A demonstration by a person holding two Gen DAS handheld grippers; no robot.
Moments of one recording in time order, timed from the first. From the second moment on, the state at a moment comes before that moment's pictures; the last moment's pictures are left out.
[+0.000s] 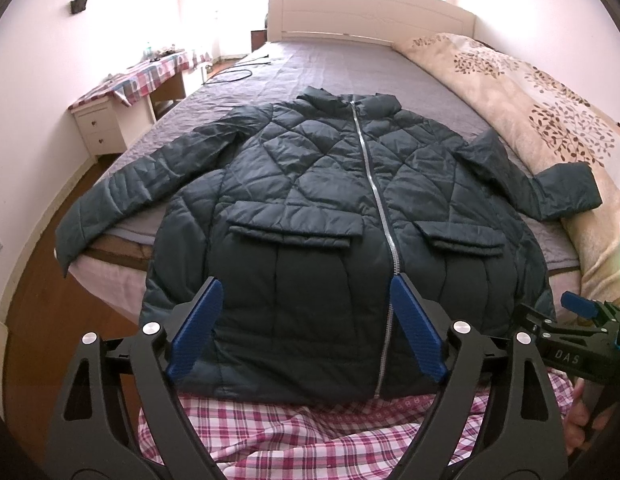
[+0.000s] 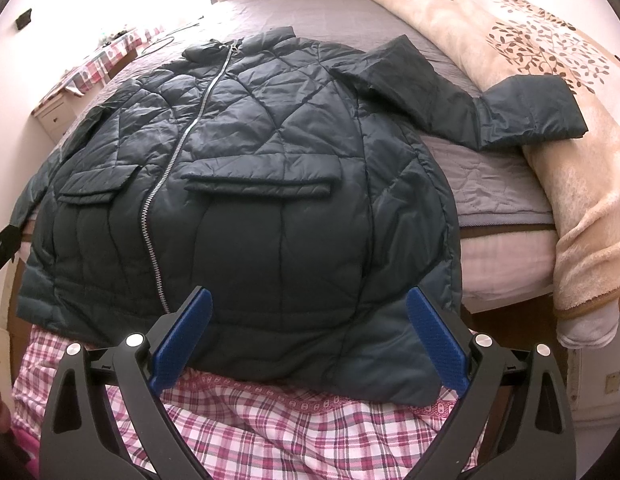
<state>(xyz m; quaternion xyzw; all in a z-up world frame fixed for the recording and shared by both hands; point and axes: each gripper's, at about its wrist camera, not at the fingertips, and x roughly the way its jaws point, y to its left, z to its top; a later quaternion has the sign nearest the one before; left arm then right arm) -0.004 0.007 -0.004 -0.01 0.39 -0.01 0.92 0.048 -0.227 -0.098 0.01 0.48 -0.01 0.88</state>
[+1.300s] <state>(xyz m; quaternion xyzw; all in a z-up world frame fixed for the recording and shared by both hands) 0.105 0.000 -0.023 0.01 0.43 0.00 0.90 0.152 -0.462 -0.089 0.20 0.43 -0.20 0.86</state>
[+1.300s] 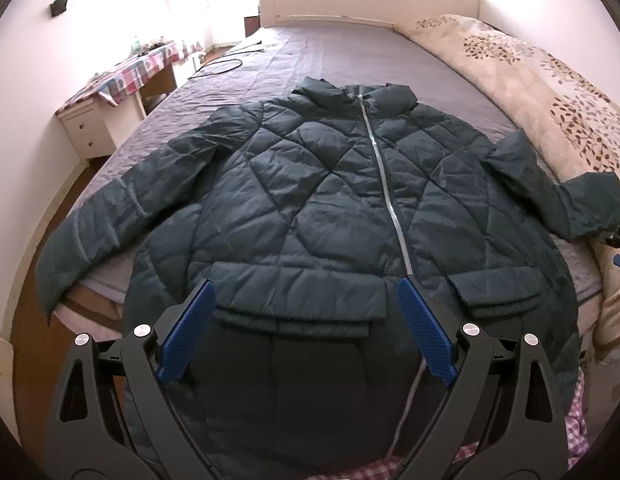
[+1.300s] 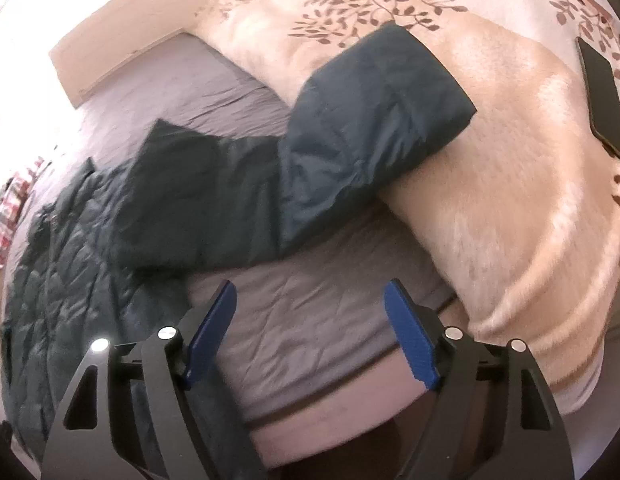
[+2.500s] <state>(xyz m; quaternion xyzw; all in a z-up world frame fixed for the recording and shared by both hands) 0.125 0.078 -0.047 -0.07 0.42 0.02 0.91 0.280 -0.148 0.020 -0.06 0.28 0.15 0.95</state>
